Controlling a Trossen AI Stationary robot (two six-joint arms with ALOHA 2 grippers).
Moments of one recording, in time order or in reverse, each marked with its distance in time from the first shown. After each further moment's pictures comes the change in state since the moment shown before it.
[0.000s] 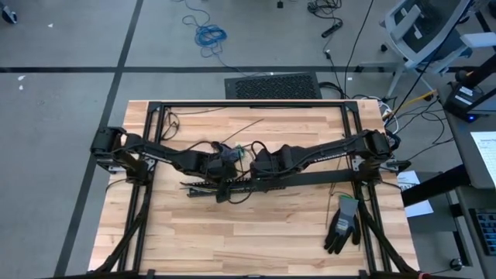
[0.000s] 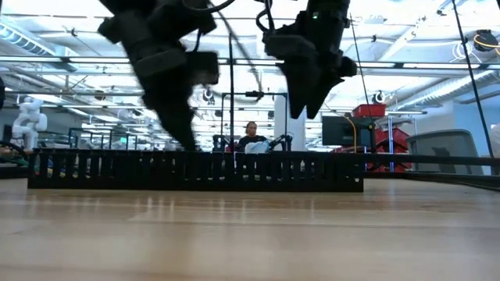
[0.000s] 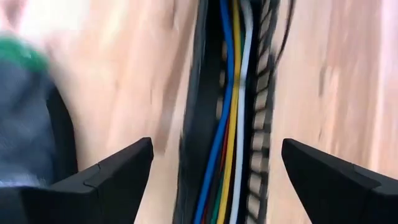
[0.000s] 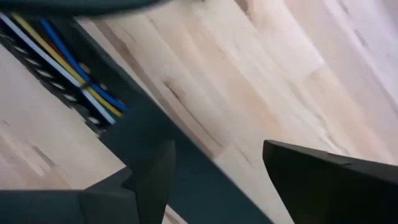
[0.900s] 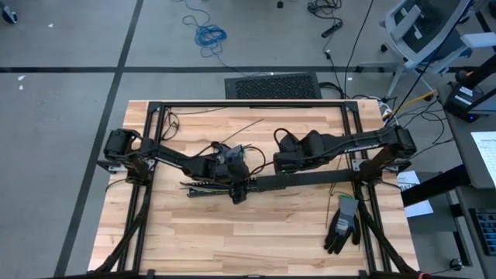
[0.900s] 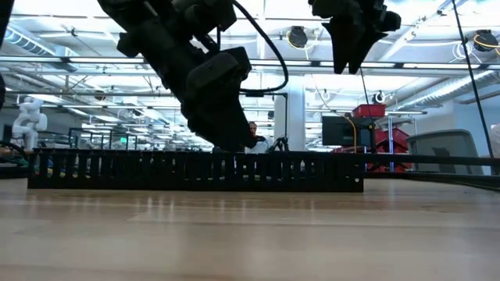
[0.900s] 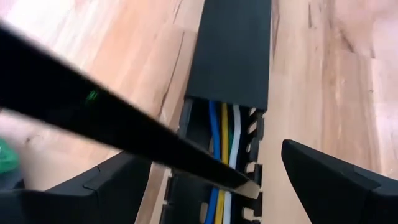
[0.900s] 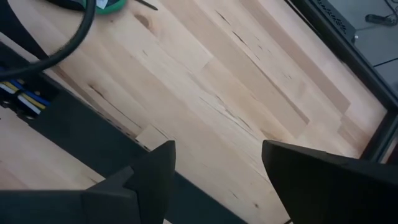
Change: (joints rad) left arm -0.033 0.145 0.036 0.320 -0.120 -0.045; right arm 0.015 -0.238 0.001 -0.320 0.164 0.148
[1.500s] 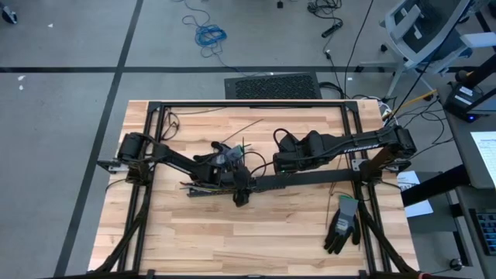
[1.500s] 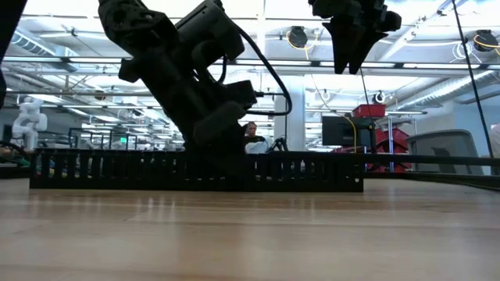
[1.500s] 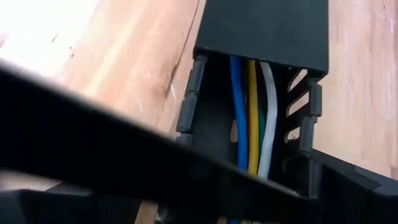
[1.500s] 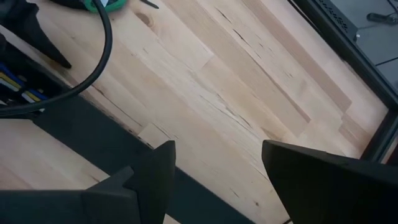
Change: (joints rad) left arm -0.021 0.143 -0.001 0.085 -0.094 -0.007; right arm -0.001 0.001 0.000 -0.001 -0.006 0.001
